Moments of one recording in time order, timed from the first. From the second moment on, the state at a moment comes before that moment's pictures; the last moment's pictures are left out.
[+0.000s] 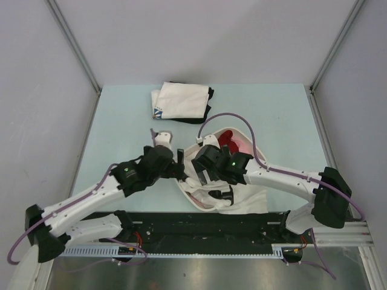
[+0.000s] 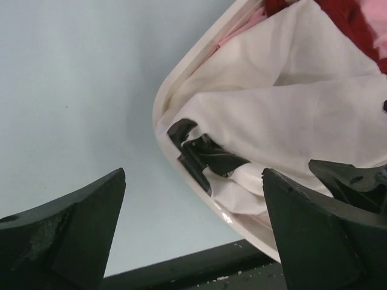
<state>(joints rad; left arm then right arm) -0.90 1.05 0.87 -0.61 -0.42 -0.57 1.06 1.48 1.14 -0.65 0.42 0.48</state>
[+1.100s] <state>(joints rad) -0.90 0.95 0.80 -0.68 -0.41 -0.68 1.05 1.21 1.25 -0.76 0.54 0.48</state>
